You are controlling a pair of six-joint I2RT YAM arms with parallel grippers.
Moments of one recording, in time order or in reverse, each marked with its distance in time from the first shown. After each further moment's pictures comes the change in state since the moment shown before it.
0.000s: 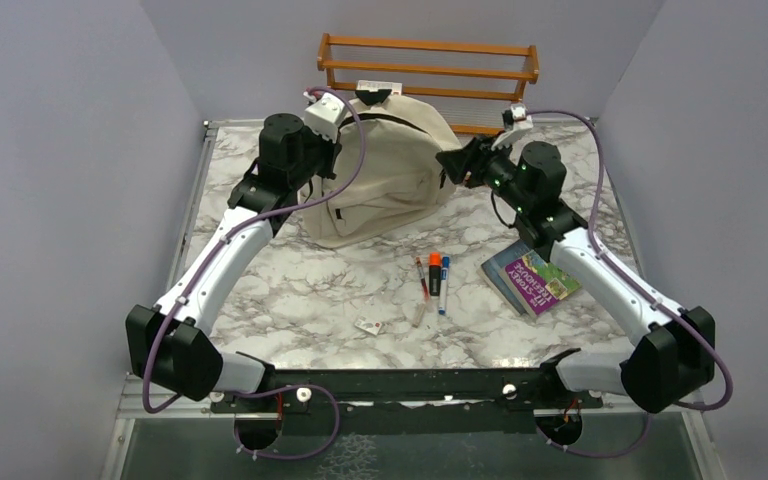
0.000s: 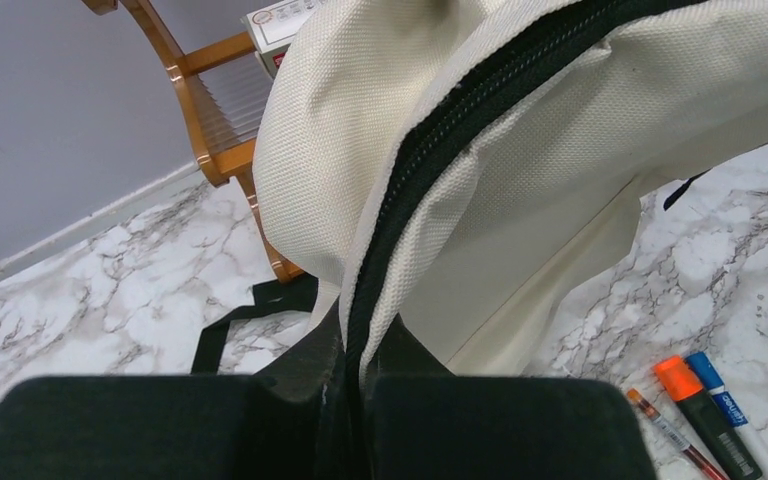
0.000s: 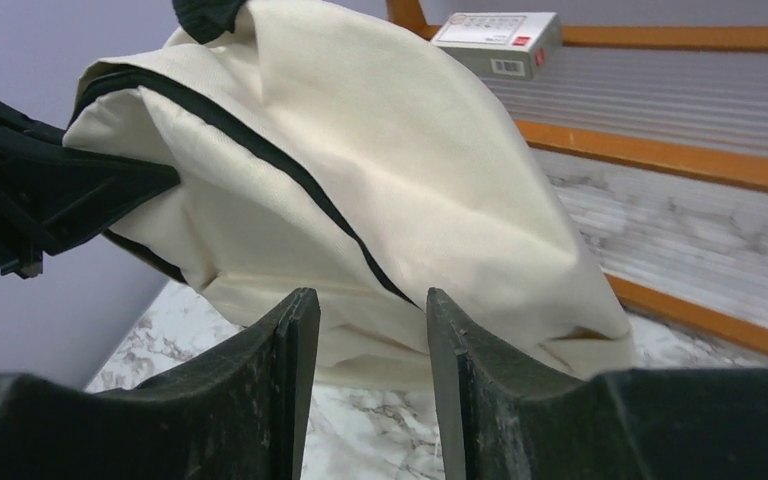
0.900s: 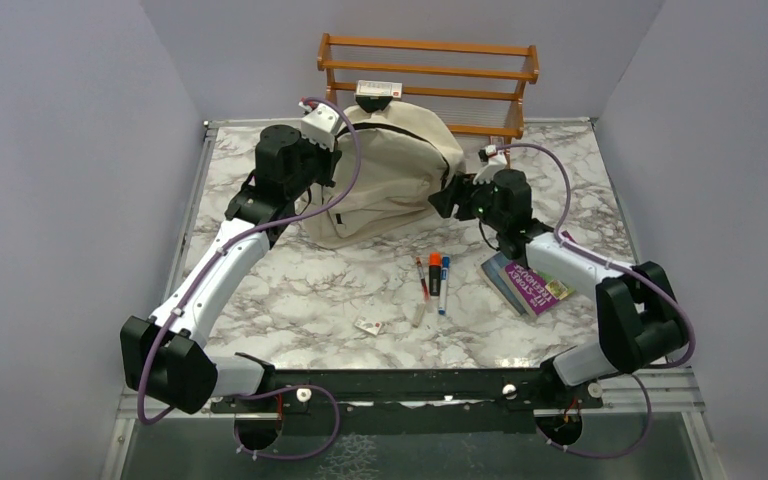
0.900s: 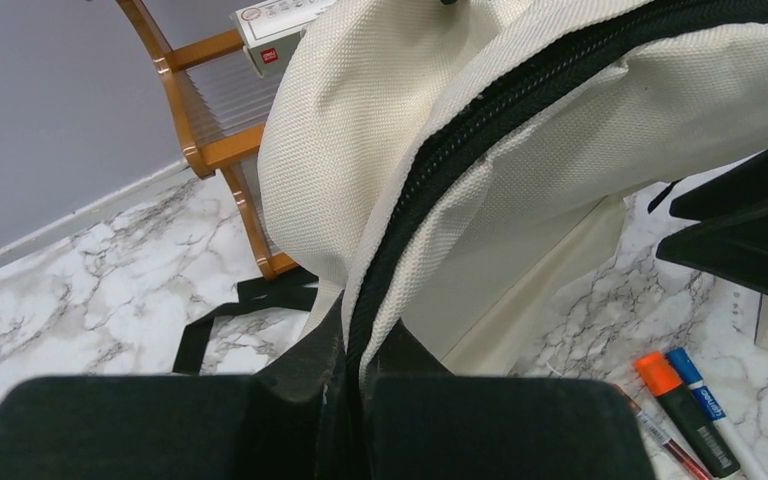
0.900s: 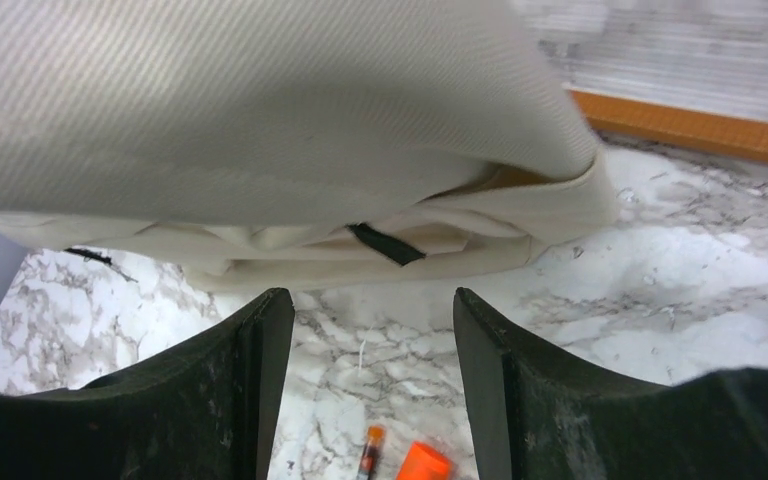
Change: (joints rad) left arm 0.000 -0.066 -0.098 0.067 0.013 -0.033; right arm -0.025 0.157 -0.256 0.150 0.000 0.027
